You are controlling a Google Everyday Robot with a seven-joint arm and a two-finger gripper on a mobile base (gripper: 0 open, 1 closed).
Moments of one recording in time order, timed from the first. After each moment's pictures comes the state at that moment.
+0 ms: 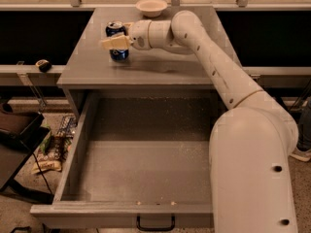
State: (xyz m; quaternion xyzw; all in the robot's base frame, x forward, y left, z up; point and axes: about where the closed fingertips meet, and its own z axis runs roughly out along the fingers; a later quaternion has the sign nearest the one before) arm 0.807 0.132 0.895 -0.46 0.60 0.37 0.54
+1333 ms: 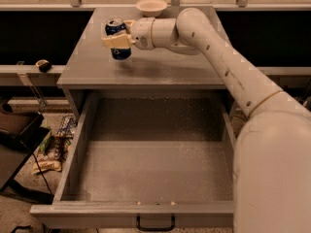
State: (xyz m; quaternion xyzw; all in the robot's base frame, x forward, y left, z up) arm 0.775 0.125 0.918 -0.47 0.59 0.35 0.55
